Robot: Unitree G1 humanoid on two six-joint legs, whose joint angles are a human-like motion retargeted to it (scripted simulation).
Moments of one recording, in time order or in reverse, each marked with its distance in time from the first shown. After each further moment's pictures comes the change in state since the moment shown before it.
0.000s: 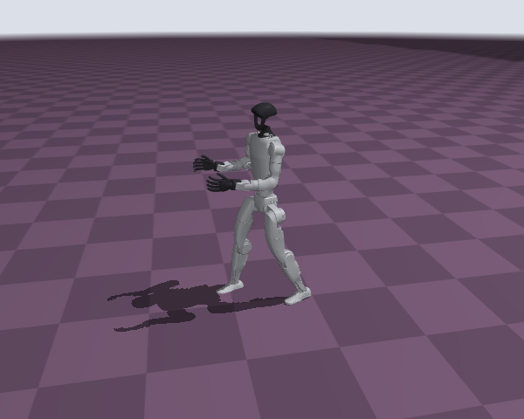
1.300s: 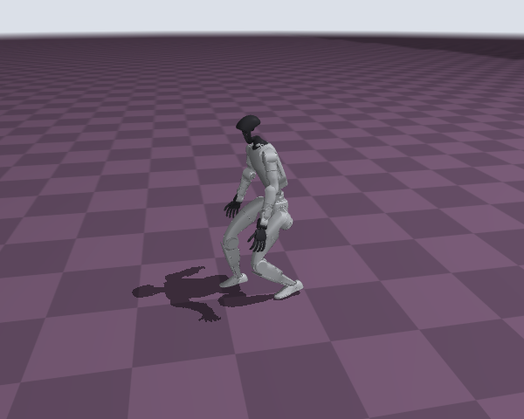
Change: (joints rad) left arm -0.097 0.059 -0.066 0.993 -0.150 0.117 0.138; right arm -0.271 -0.110 0.160 1.236 0.410 0.146 0.095; waist -0.117 0.135 0.368; left_leg -0.819 -0.058 -0.114 1.271 -0.335 0.166; right_leg -0.638 0.073 0.018 1.009 -0.304 -0.119
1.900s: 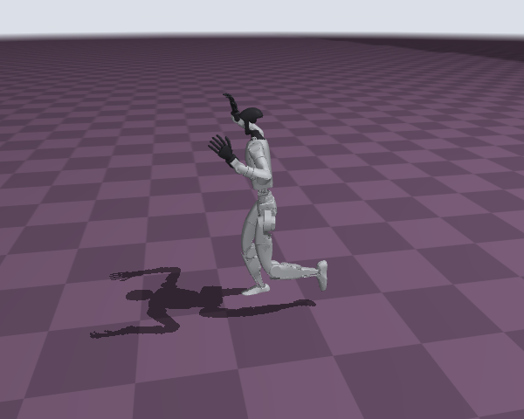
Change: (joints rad) left arm 0.623 0.428 0.987 -1.664 -0.186 -0.332 -0.028; right arm -1.907 -1.526 1.109 -1.464 -0.334 -0.214 -0.300; waist 0.137 0.068 -0.404; left_leg 0.533 0.155 0.398 -0.202 0.872 -0.221; right_leg 0.349 0.242 0.229 -0.439 -0.126 -0.113
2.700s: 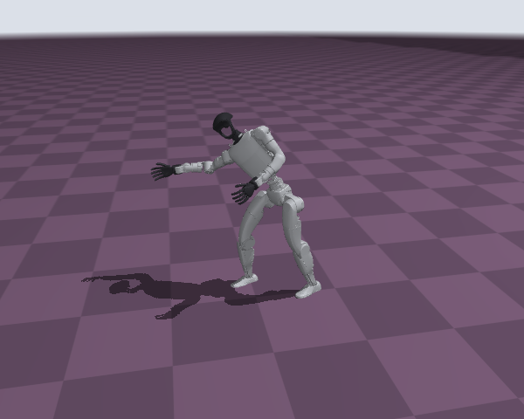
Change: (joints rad) left arm -0.385 -0.734 -1.366 0.655 0.302 0.219 -0.112; right arm 0.116 -0.138 0.000 0.944 0.731 0.297 0.546; waist 0.556 0.290 -0.066; left_leg -0.091 -0.242 -0.364 -1.105 -0.483 0.091; right_leg -0.262 -0.493 -0.236 -0.041 0.145 0.178
